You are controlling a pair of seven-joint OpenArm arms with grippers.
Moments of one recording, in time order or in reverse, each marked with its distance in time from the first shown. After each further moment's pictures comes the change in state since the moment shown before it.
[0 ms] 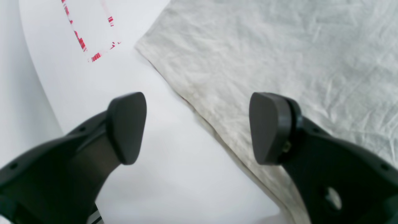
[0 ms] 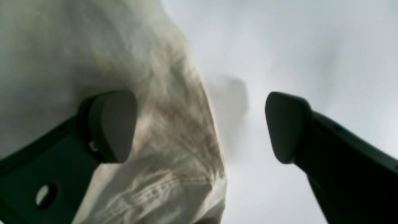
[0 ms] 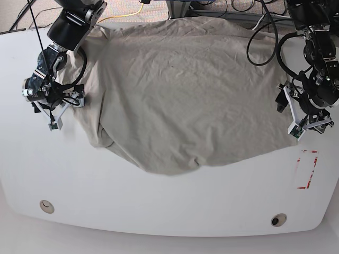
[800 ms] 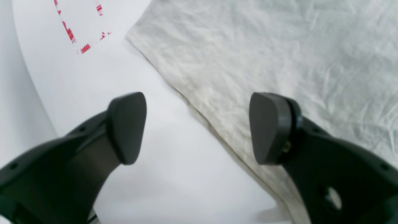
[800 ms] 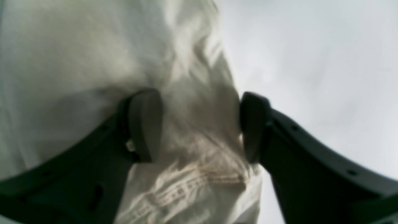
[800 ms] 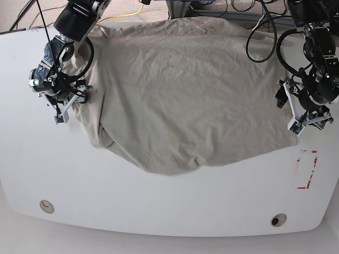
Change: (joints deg) left arm 1.6 0.0 -0.3 0.0 0.0 0.0 0.0; right arm -3.8 -3.0 0.3 1.3 1.7 -0.4 3.3
